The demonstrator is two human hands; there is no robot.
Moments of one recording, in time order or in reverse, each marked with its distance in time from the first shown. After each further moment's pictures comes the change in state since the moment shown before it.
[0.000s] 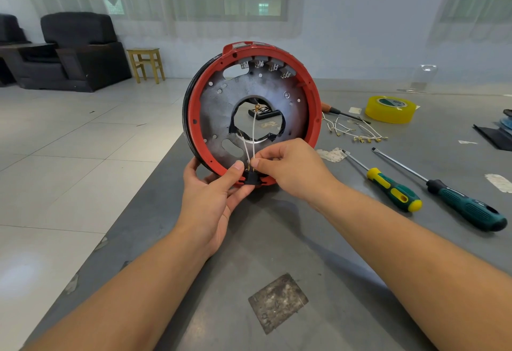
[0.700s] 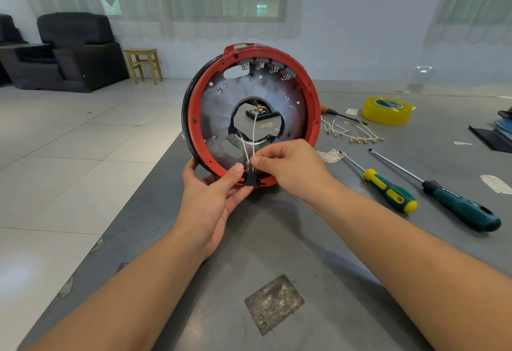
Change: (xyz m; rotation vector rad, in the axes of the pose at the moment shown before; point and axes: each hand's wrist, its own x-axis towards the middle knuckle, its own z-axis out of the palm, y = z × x) left_hand -0.004 0.001 0.004 0.038 -0.034 0.001; right_hand -0.002 -0.001 -0.002 0.122 0.062 0.023
